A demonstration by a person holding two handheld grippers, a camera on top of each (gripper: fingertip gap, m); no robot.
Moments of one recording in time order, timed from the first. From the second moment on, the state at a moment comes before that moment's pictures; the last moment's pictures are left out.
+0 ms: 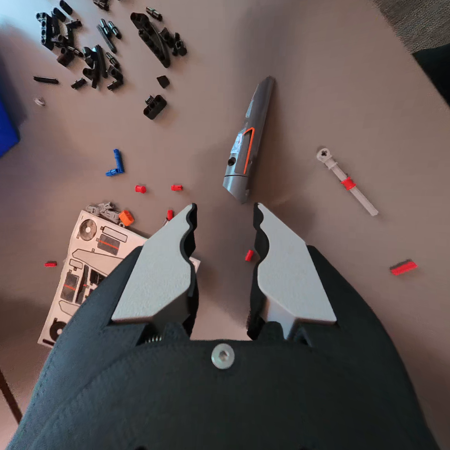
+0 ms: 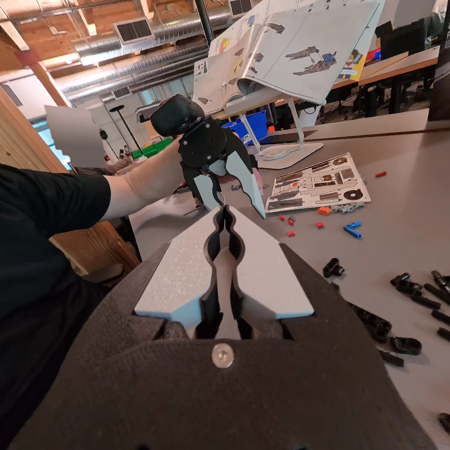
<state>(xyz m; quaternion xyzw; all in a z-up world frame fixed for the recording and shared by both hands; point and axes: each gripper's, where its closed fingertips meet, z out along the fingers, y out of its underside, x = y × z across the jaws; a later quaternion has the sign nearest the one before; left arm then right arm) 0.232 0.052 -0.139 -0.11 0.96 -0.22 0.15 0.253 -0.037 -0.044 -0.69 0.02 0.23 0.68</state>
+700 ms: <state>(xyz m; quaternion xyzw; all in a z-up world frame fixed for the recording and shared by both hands) 0.228 0.028 -0.150 -0.14 0.93 -0.28 0.19 0.250 -0.029 -0.046 -0.70 0.04 0.24 0.68</state>
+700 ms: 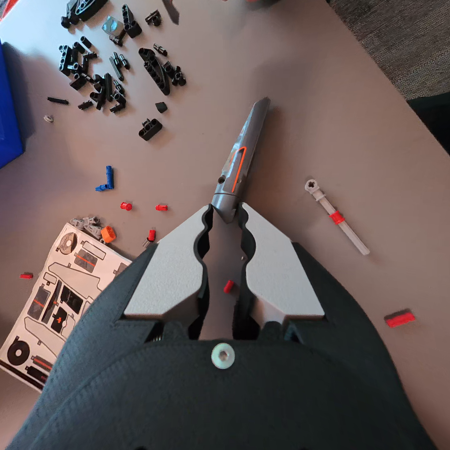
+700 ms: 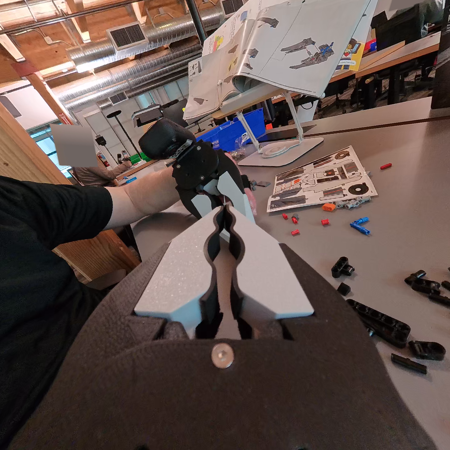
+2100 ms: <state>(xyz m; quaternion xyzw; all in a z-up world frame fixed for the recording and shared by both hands) 0.242 0.030 -0.124 -0.17 0.88 -0.27 0.34 0.247 -0.020 -0.044 -0.68 0.06 0.24 0.69</state>
